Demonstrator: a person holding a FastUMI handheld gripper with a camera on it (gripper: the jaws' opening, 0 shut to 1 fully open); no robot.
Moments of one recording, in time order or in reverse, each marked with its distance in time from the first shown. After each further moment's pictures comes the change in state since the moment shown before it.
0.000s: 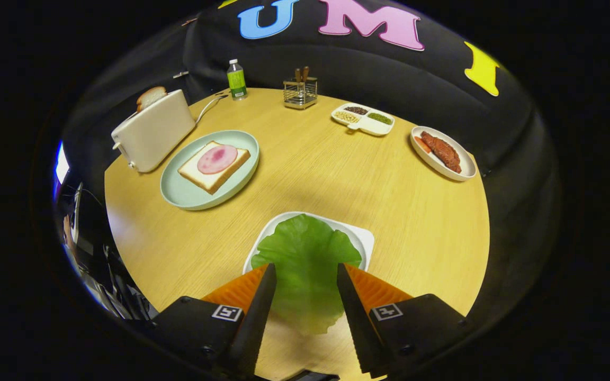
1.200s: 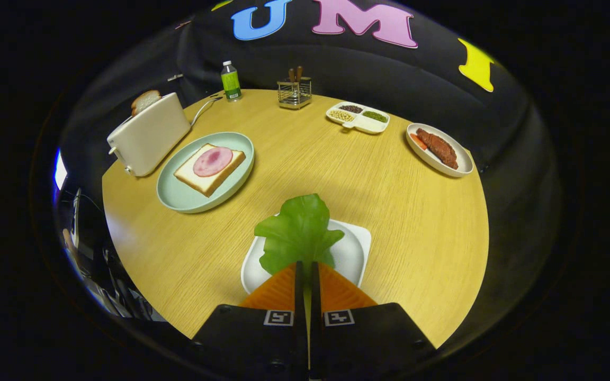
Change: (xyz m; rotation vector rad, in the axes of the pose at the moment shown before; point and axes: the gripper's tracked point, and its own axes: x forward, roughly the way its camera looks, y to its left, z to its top) arm -0.027 -0.006 0.014 0.040 -0.054 -0.033
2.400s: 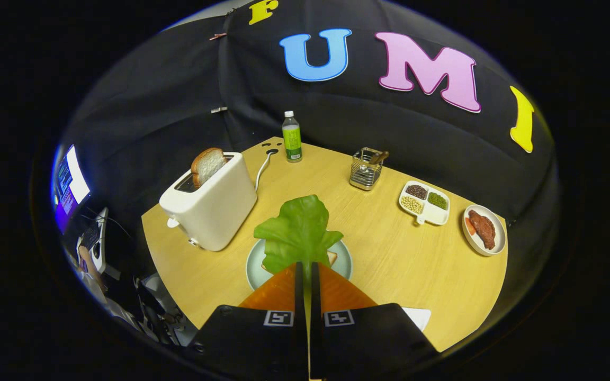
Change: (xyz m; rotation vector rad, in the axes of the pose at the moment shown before) arm -0.012 0.173 0.167 -0.060 -0.192 0.164
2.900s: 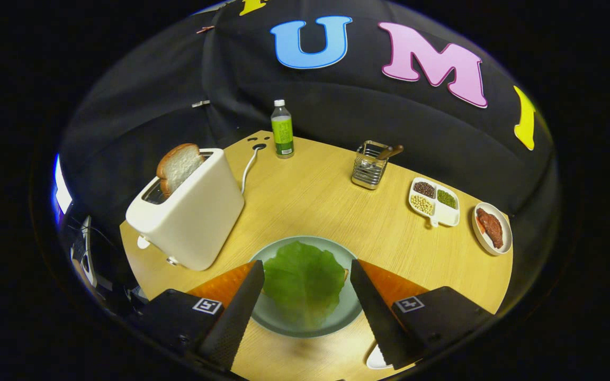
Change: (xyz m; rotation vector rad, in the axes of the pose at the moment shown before) arm 0.065 0.004 0.008 0.037 0.015 -0.108
